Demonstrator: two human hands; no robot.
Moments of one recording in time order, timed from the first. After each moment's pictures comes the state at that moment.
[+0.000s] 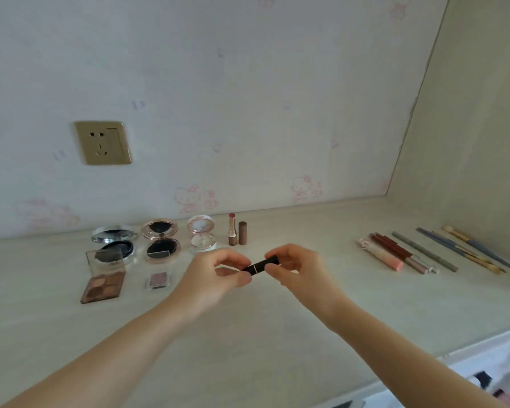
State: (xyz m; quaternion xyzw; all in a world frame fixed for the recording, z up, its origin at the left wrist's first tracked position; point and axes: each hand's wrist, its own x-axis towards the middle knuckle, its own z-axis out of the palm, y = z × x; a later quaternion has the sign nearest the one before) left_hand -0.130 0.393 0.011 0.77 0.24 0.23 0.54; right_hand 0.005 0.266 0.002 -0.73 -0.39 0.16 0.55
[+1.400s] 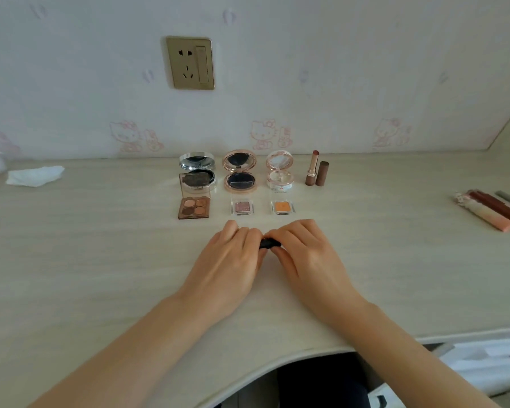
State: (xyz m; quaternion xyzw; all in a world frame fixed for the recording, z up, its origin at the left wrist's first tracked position) left_hand -0.249 0.405 -0.035 0.95 0.20 0.22 -0.02; right_hand -0.116 0.310 -0.041 -0.69 -0.64 -0.12 0.32
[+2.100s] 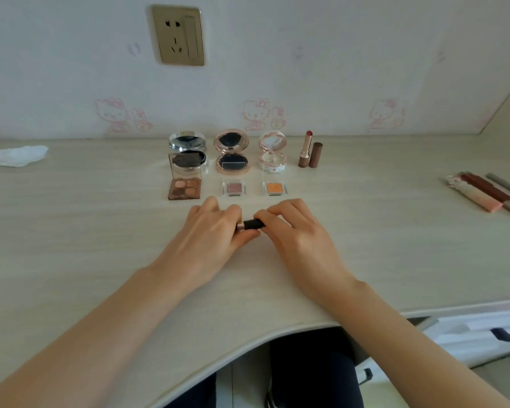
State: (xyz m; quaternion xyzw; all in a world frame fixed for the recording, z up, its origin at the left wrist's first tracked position) left_hand -0.255 0.413 -0.027 0.94 0.25 0.22 0.09; right_hand -0.113 0.309 -0.048 -0.66 -0.66 -0.21 0.30
